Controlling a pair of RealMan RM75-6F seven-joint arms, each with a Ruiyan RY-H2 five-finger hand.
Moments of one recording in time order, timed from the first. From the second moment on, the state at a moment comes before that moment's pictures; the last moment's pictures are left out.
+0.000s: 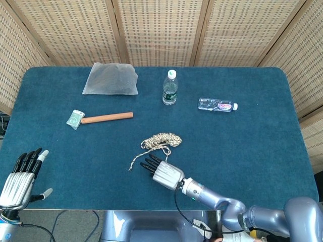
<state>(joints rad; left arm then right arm) -0.04 -1.10 0.02 -1.87 1.54 1.46 0.29 0.78 -1.71 0.10 -1.37 -1.72 0.77 -0.54</state>
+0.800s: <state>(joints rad) -0.04 -1.10 0.03 -1.87 1.53 1.45 0.28 0.81 -1.76 0.07 -1.31 -1.65 0.79 -0.59</state>
